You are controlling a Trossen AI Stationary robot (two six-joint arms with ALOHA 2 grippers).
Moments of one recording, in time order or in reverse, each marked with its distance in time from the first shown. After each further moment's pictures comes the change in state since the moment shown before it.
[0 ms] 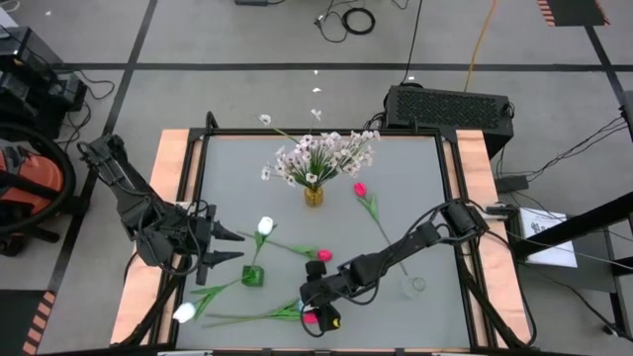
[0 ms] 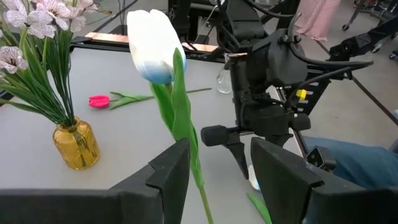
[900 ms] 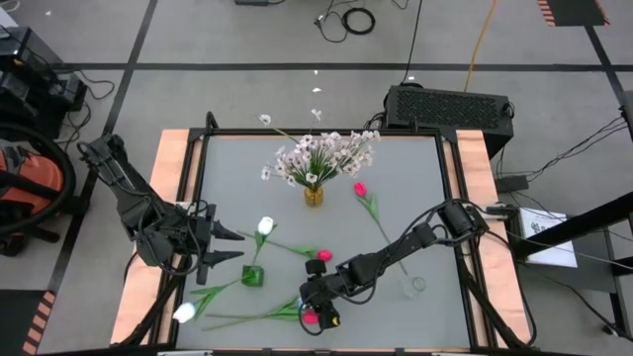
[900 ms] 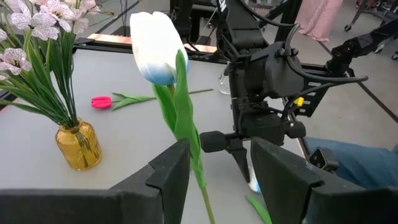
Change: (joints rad) left arm 0.000 0.000 0.000 0.000 -0.009 0.003; right arm -0.009 0.021 -0.002 -0.010 0.002 -0.034
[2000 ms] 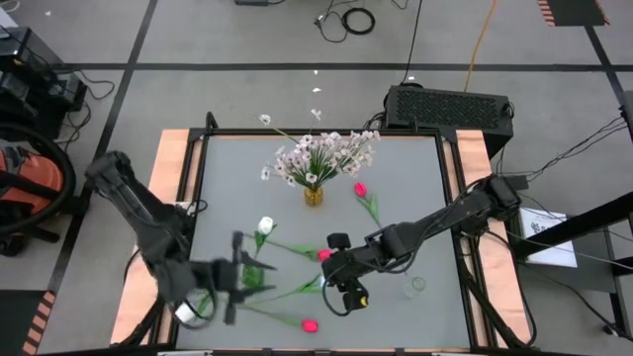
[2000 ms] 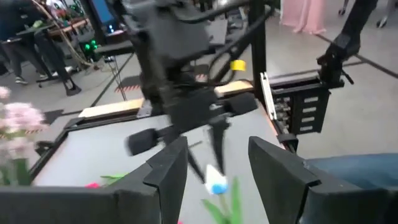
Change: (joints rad) left arm 0.042 0.475 0.366 0.281 0.005 0.438; right arm -0.024 -0.402 0.000 -0.445 0.004 -0.027
